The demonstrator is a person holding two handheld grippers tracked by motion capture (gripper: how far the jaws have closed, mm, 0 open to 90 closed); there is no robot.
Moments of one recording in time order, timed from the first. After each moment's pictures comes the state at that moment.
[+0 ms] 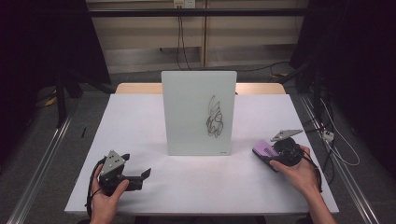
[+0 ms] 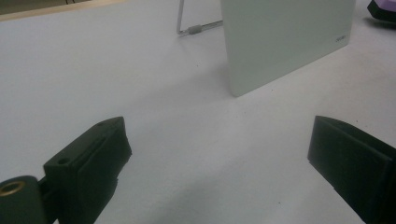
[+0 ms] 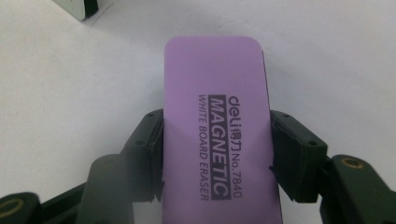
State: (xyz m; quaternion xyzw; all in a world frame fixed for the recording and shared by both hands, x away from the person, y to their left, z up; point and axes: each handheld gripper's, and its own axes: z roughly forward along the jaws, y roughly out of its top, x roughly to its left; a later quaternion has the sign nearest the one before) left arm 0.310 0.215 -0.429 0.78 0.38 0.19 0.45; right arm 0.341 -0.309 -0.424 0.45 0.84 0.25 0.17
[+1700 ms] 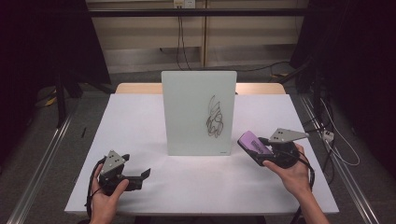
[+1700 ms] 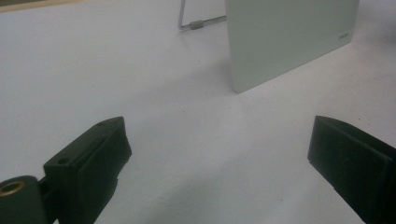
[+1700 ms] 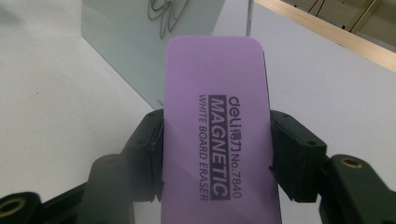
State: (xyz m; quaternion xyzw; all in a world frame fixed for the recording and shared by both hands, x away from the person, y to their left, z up) left arm 0.312 0.217 -0.432 0.78 0.39 0.19 0.45; right arm 0.320 -0.276 -0.388 0.36 0.82 0.40 0.21
